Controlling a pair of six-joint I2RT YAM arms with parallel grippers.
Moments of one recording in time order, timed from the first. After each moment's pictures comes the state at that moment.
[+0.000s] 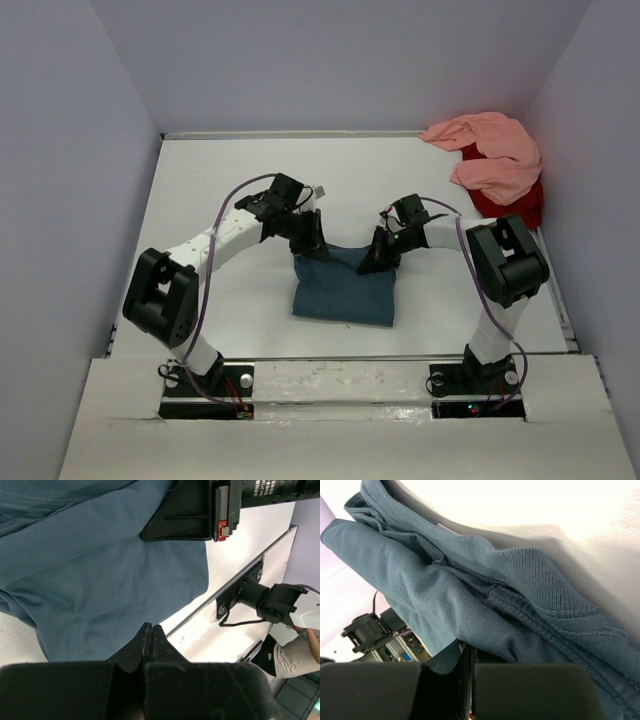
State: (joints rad) left arm -0.55 1.60 1.18 -0.59 0.56 -0.56; right arm 0.36 1.86 0.99 -0.26 -0.71 0.66
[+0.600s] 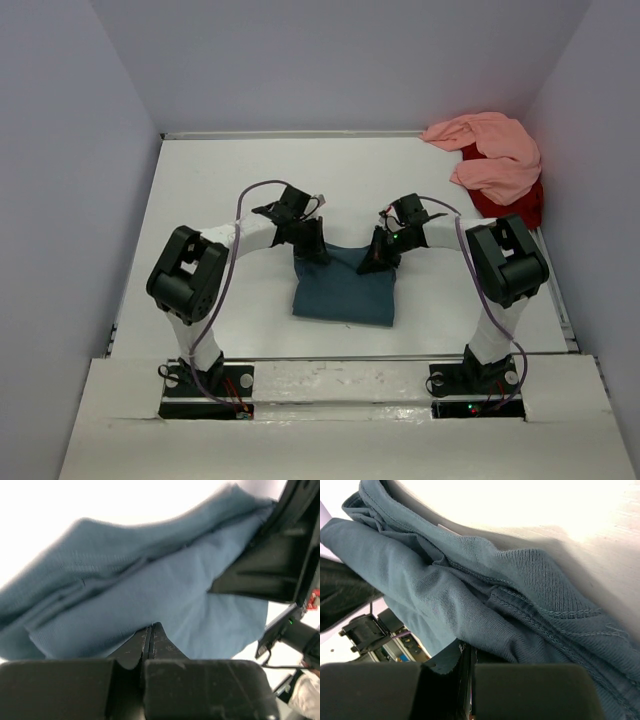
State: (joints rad) left arm -0.55 1.76 1.09 -0.34 0.43 -0.55; right arm 0.37 1.86 0.99 -0.27 -0.69 0.65
